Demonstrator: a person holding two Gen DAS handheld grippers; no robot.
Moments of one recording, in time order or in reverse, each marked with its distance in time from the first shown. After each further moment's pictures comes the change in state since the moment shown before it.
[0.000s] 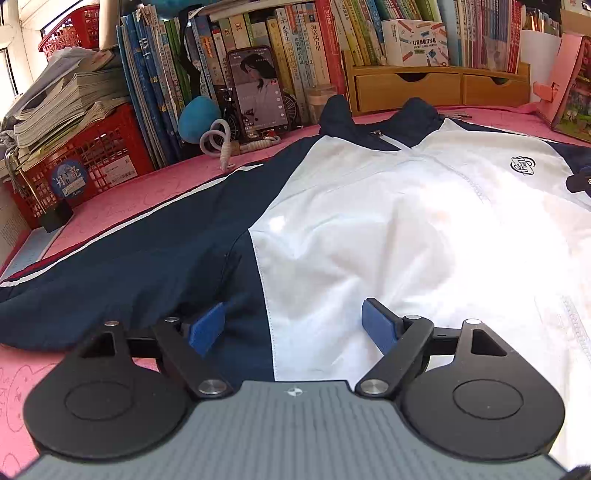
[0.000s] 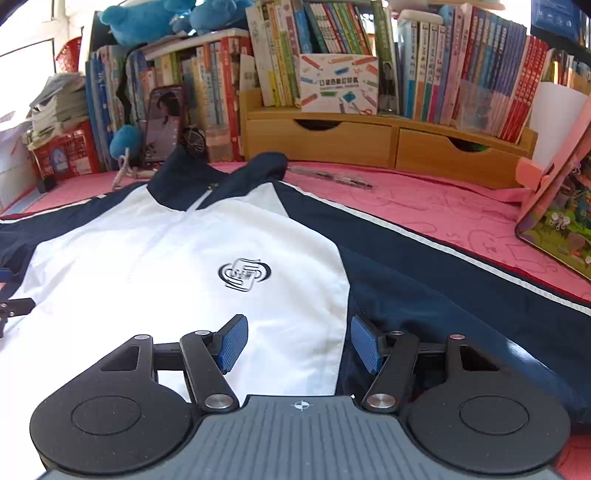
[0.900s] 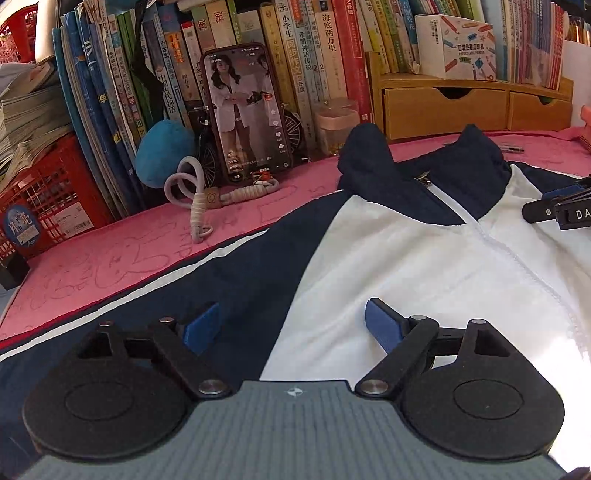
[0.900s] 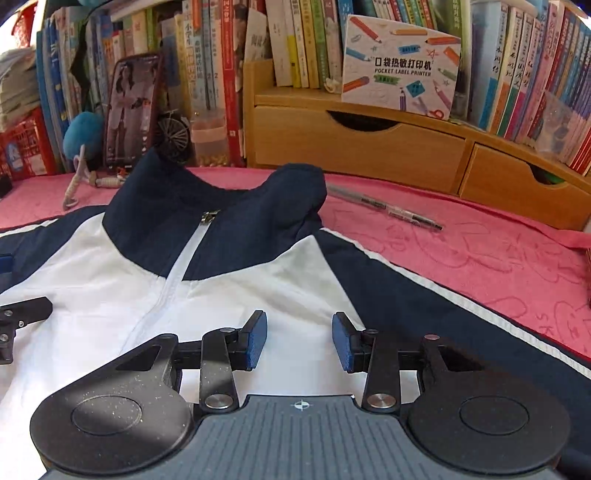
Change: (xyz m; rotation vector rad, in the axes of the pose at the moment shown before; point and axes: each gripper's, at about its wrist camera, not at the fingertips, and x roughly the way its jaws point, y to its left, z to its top) left arm 0.125 0.000 0.101 -0.001 -0.018 0.026; right arm 0.133 0.074 0.098 -0.047 0.055 -0.026
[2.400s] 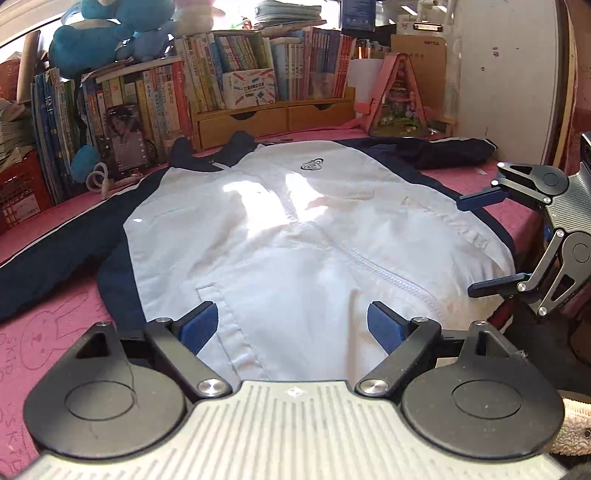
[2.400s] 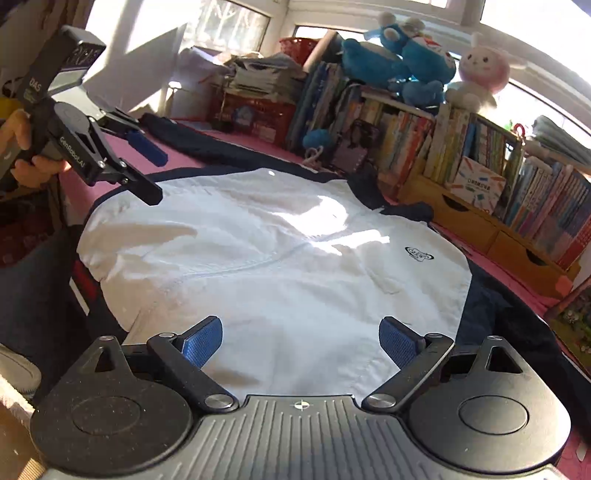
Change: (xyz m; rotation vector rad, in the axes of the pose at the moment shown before) left arm -0.254 -0.052 -0.177 0.252 -0.126 -0.499; right arm -0.292 0.069 -0.282 -0.637 -0.297 0.256
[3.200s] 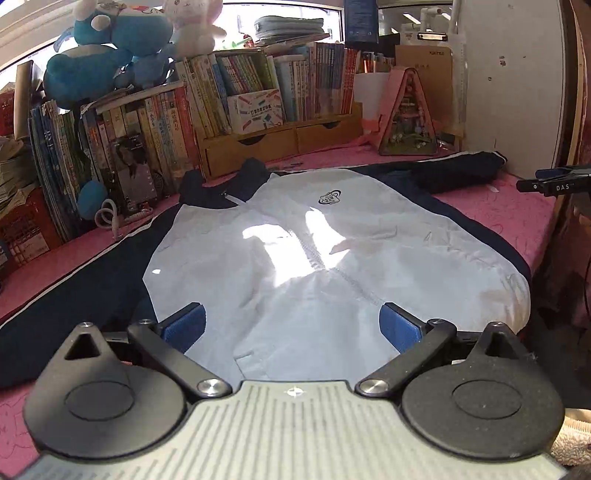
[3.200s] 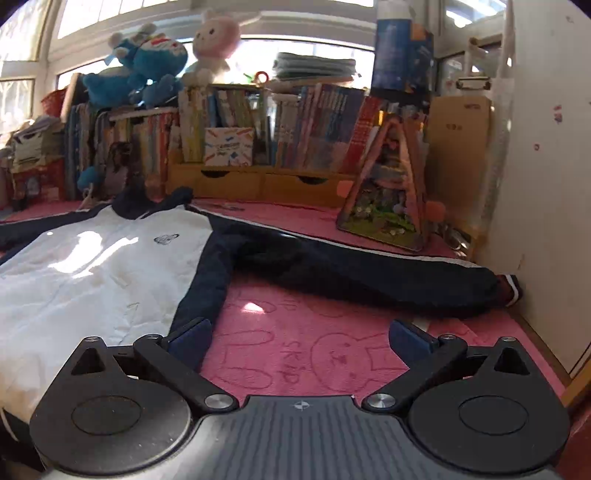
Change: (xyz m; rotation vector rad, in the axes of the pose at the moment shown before) left arm 0.009 0.038 0.062 -0.053 -0.066 0.072; right arm -0.091 -0.196 -0.106 0.821 0.072 -0.668
